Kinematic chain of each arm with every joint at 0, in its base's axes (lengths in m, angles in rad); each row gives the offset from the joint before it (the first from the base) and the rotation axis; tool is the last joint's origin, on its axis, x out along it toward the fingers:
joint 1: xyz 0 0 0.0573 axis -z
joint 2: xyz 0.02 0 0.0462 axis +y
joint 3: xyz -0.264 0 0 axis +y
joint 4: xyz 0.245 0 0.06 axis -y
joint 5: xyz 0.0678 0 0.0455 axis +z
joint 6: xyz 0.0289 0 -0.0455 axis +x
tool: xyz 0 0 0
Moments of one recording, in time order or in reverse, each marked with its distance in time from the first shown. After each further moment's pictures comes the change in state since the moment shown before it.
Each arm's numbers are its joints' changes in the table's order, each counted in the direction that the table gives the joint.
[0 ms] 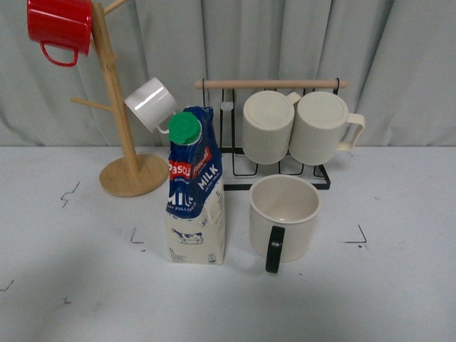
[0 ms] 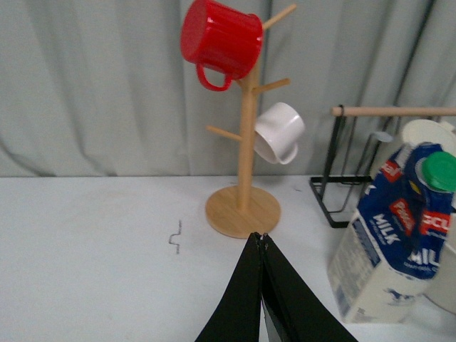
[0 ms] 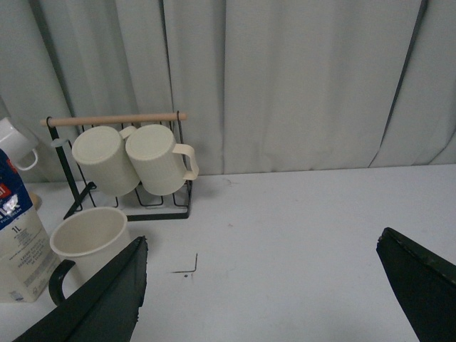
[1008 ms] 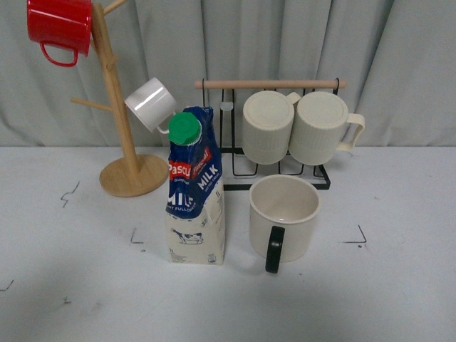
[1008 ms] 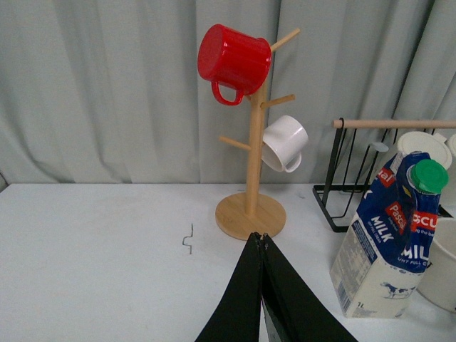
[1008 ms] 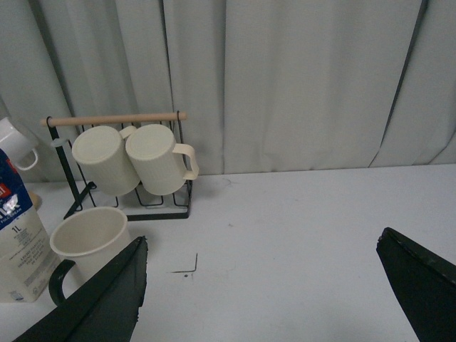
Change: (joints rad) left arm -0.080 -0.502 0.019 -0.454 -0.082 0.001; right arm 0.000 0.000 0.000 0.000 0.000 0.000
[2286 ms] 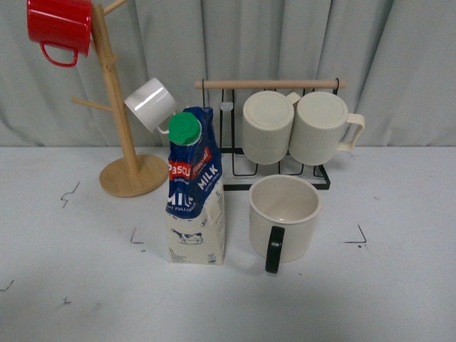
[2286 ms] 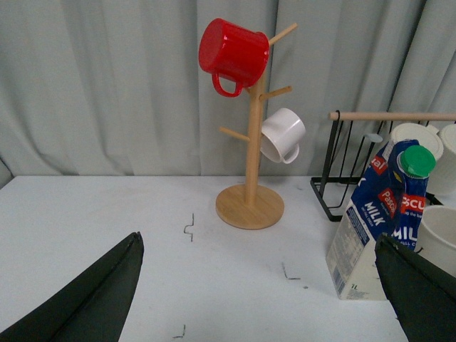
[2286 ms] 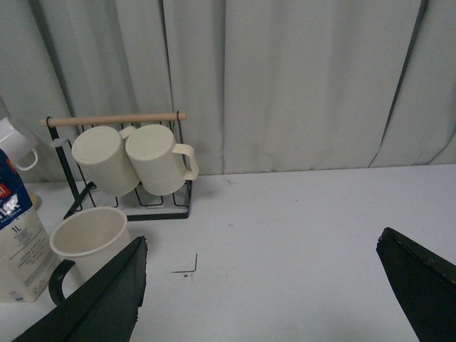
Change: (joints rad) left arm 0.000 -0.322 0.000 -0.335 0.000 0.001; right arm 0.000 0.000 0.000 0.000 0.000 0.000
